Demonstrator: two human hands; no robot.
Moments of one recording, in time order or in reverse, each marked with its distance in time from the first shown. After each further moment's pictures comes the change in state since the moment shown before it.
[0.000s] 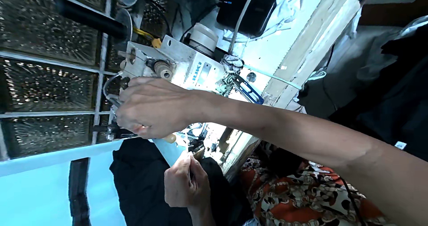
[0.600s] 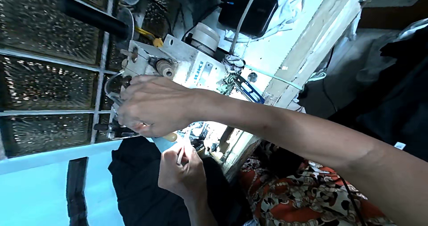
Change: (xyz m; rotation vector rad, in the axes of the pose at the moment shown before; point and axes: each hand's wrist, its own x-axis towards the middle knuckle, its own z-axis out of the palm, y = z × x) left_hand 0.025 0.005 0.010 0.139 -0.125 -0.242; right_hand 0.002 0.003 0.001 -0.012 -0.034 0.000
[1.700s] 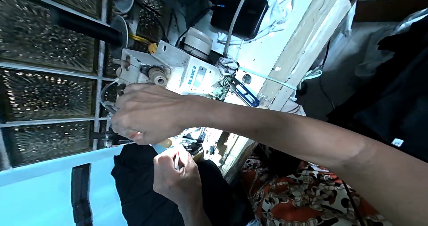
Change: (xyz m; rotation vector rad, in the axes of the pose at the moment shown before) left_hand 0.006 -0.003 -0.006 0.105 -0.073 0.065; right_hand -0.002 -0.005 -0.004 0.034 0.024 0.028
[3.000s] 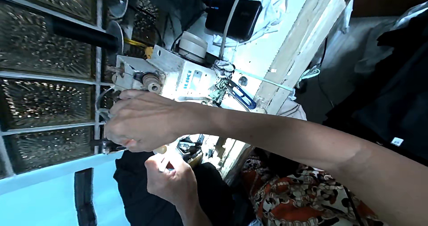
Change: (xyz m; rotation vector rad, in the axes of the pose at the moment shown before) left_hand 0.011 0.005 0.003 -0.090 0.035 -0.147; right_hand -0.001 -0.002 0.001 0.011 0.032 0.012
